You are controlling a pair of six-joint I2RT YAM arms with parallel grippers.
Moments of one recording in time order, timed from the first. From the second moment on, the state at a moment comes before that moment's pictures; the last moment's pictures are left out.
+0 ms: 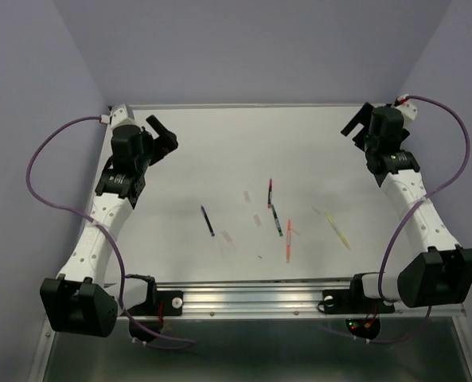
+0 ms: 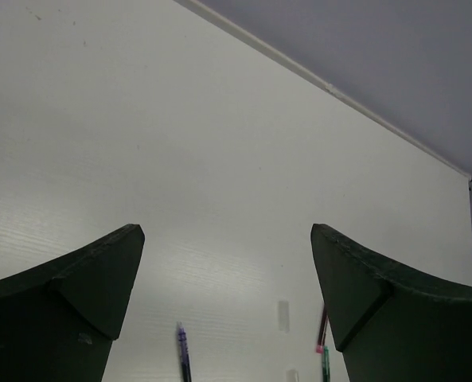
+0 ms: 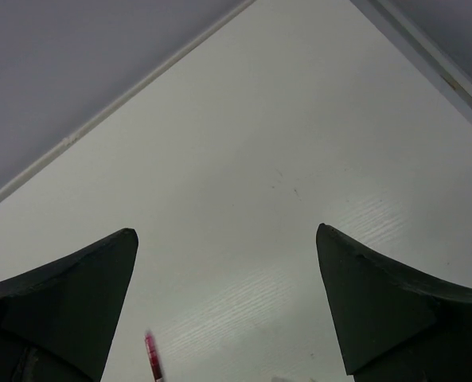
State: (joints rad) left arm -0.13 1.14 1.05 -0.27 -0.10 -0.61; right arm 0.06 1.30 1.21 -0.33 0.38 0.56
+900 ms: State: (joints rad) left arm -0.55 1.28 0.70 -0.40 -0.17 -0.91; right arm 0.06 1.30 1.21 -0.24 0.18 0.56
